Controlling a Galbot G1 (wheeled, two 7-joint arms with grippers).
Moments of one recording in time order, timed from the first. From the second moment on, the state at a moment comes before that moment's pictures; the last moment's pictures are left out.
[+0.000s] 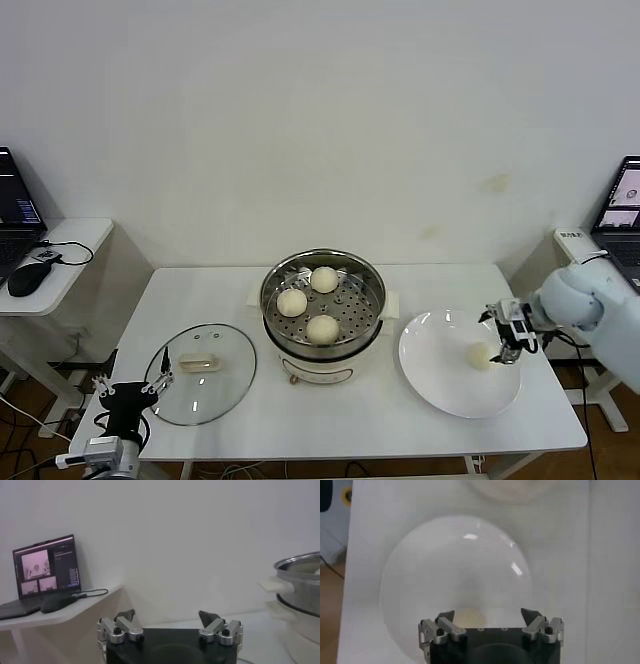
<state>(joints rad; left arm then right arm) 1.64 -1.23 -0.67 -2.03 -0.16 0.00 -0.24 -0.28 0.48 -0.47 1.47 -0.22 -0.24 -1.05</state>
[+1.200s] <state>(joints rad) 1.64 -1.23 -0.68 -2.02 -0.17 -0.01 -0.24 -0.37 0.65 -0.39 1.28 -0.36 -0.25 -1.03</state>
